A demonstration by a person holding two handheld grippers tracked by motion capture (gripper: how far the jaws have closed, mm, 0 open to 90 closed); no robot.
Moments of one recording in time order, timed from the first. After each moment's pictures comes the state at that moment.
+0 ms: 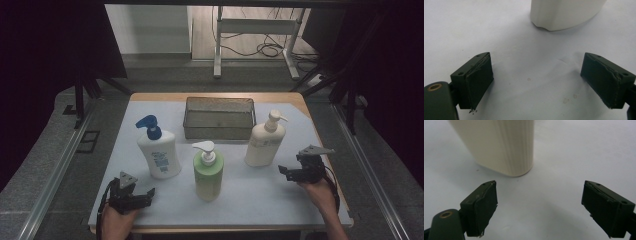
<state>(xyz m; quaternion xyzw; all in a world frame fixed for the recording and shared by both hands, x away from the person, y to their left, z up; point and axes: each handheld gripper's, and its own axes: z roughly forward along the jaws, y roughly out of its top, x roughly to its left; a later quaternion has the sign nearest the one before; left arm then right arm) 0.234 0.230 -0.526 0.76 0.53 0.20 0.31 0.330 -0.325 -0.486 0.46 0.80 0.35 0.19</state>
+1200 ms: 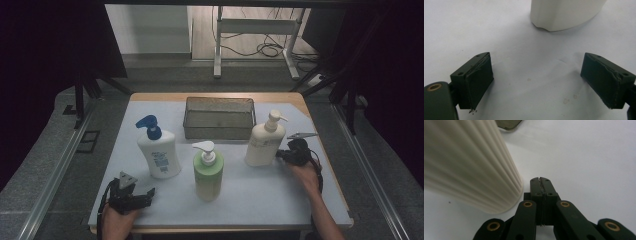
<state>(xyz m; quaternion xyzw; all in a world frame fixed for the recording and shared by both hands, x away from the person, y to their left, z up) 0.234 0.230 -0.526 0.76 0.53 0.20 0.32 0.392 -0.312 -0.509 0.48 0.79 0.35 0.12</state>
